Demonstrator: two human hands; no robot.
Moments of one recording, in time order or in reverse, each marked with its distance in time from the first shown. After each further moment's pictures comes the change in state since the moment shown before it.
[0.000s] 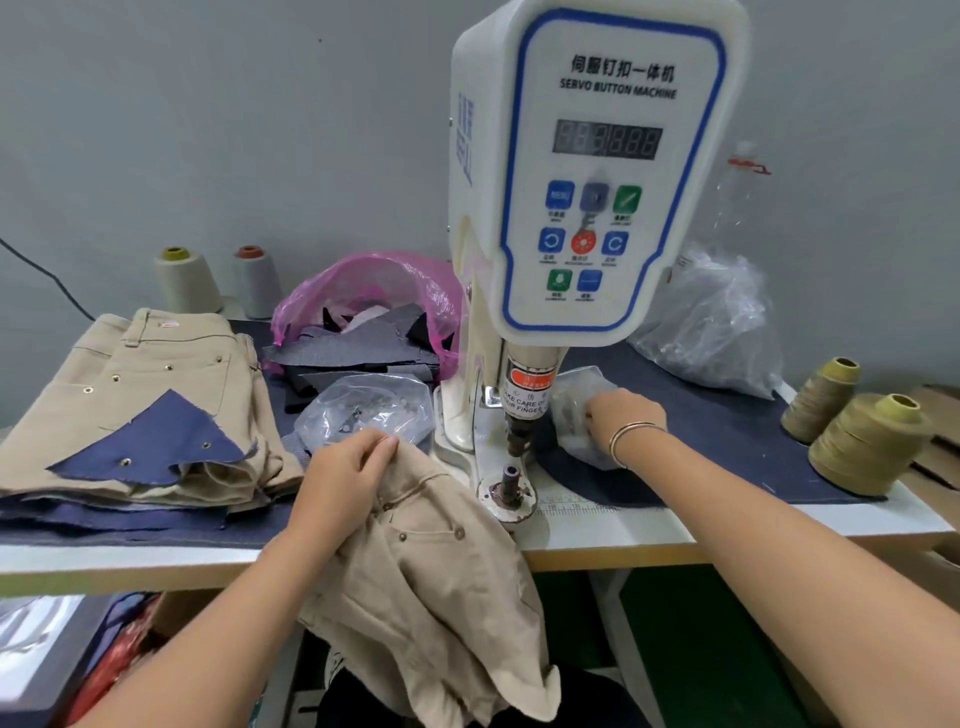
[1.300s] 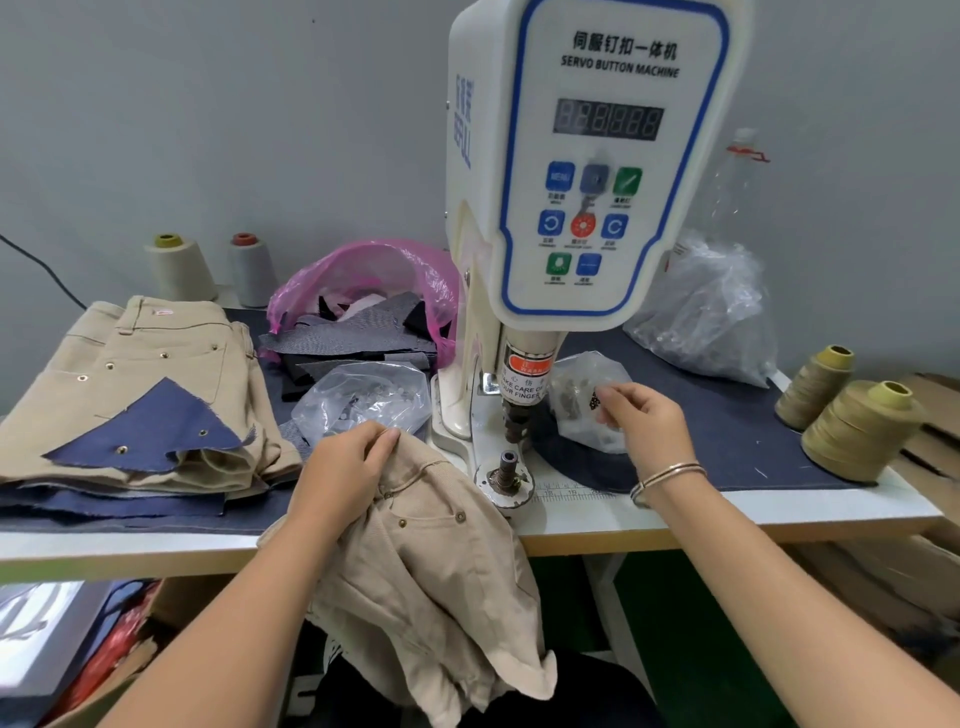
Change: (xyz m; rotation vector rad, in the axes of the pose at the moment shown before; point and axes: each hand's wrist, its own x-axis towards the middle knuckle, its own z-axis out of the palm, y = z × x) left_hand 0.001 -0.006 0.006 0.109 -0.062 -0.023; right_hand -0.062 0.024 0.027 1.440 0.335 -0.220
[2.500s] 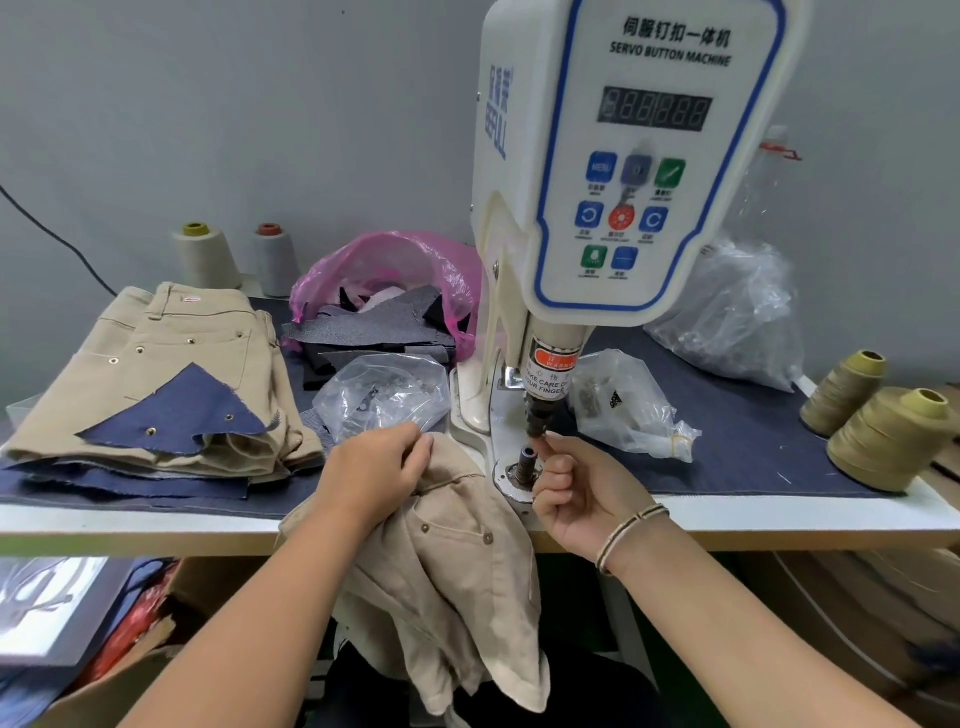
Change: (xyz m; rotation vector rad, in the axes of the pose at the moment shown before) left_hand -0.014 0.016 -0.002 0.298 0.009 0.138; right_hand -0.065 -0.025 0.050 0.912 -0.384 0.916
